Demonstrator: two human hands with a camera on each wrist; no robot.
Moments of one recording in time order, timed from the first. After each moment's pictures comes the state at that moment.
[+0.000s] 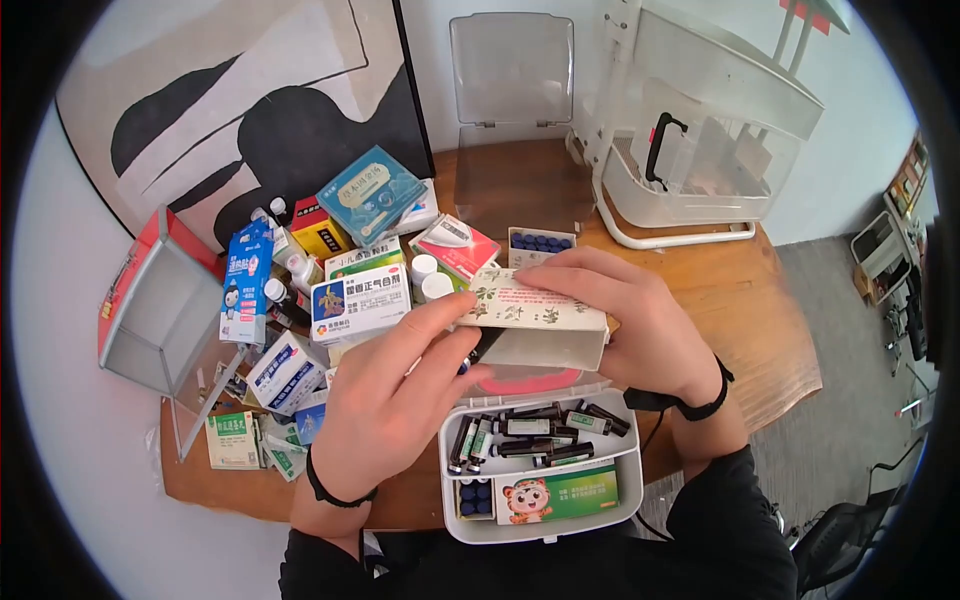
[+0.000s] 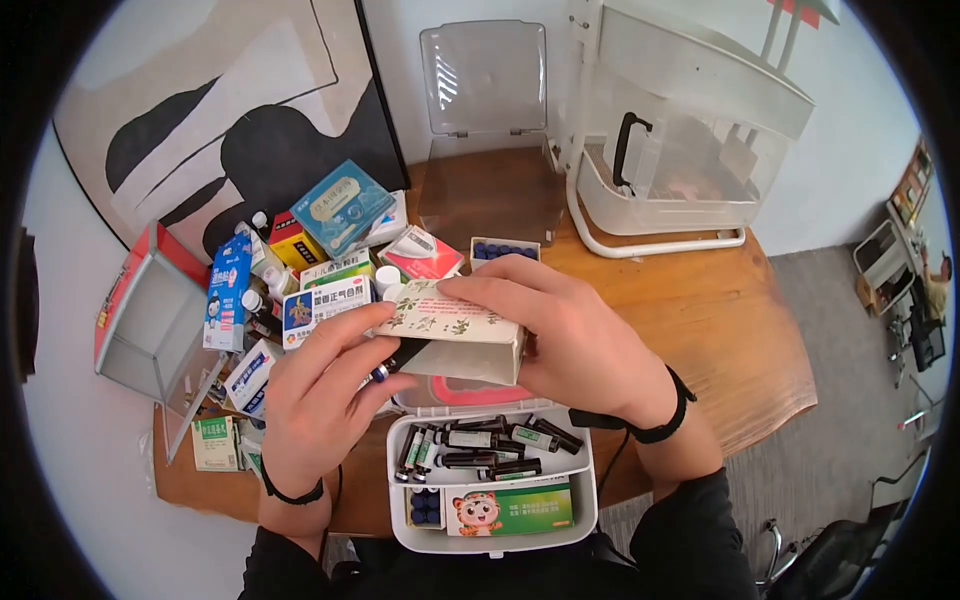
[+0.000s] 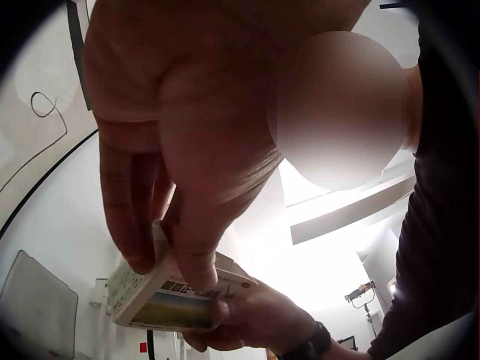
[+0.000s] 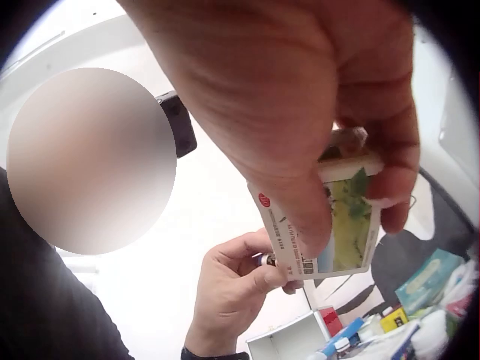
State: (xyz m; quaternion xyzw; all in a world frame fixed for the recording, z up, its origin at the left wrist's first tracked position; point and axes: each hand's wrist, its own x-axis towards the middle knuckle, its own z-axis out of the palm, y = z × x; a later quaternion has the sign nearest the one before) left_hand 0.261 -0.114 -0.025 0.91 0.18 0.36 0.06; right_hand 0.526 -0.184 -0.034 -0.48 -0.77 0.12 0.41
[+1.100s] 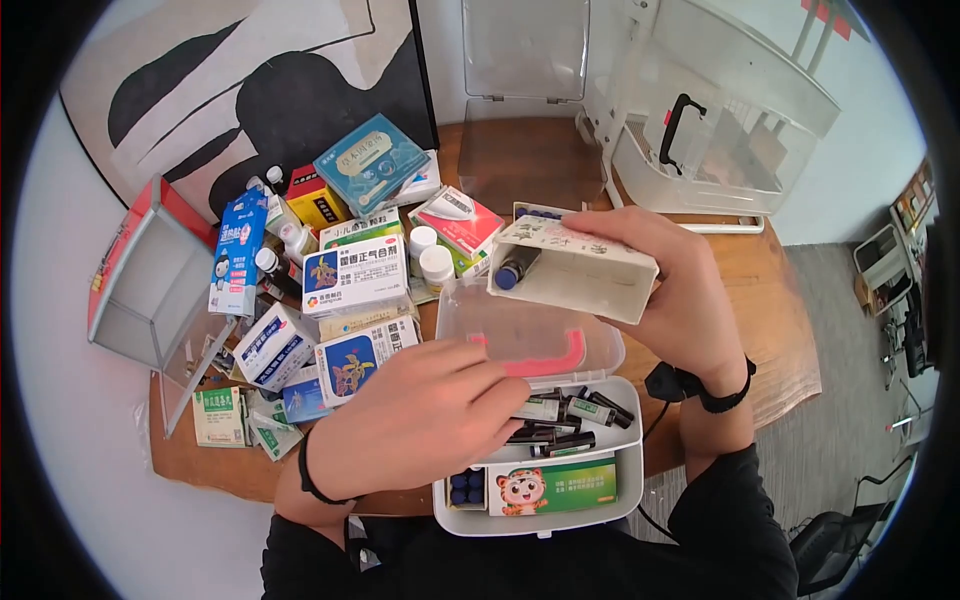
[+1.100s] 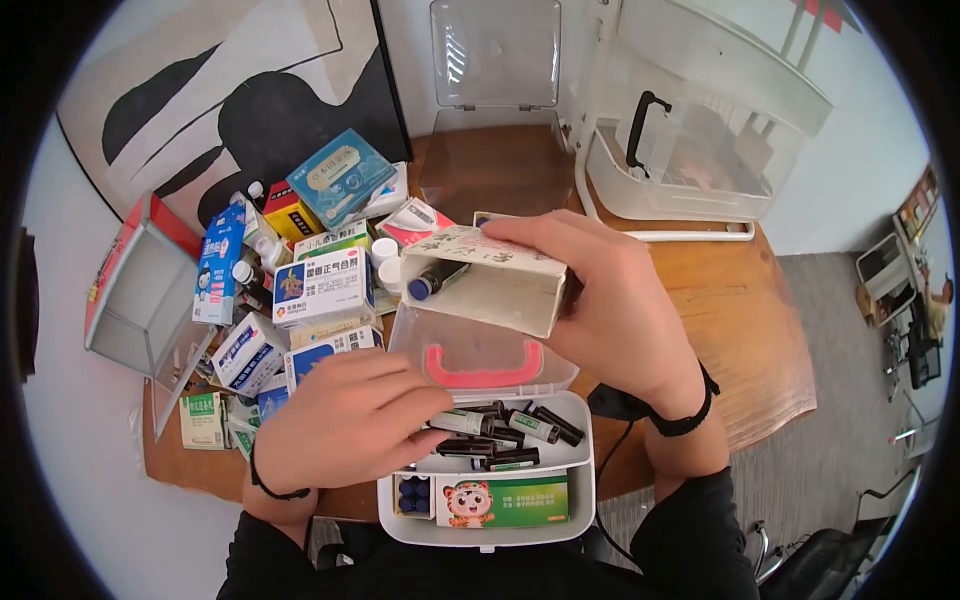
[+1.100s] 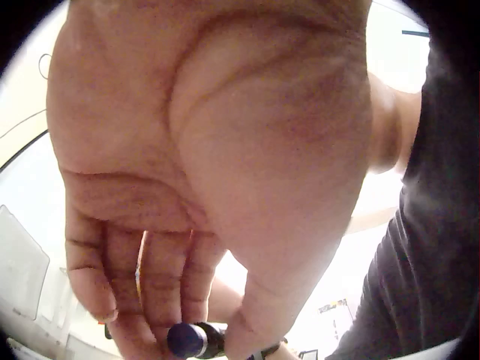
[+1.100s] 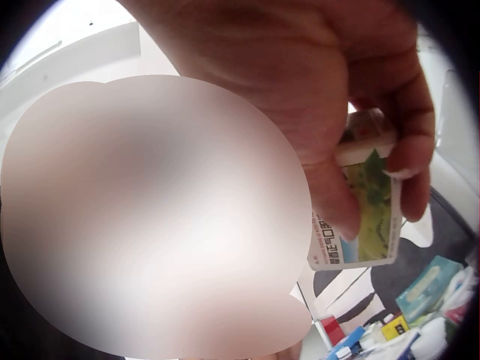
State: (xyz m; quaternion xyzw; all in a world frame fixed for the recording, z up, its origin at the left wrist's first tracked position) left_hand 0.268 -0.120 -0.036 0.98 0.04 0.16 0.12; right_hand 0.537 -0.185 -0.033 -0.53 -0.71 0.08 0.45
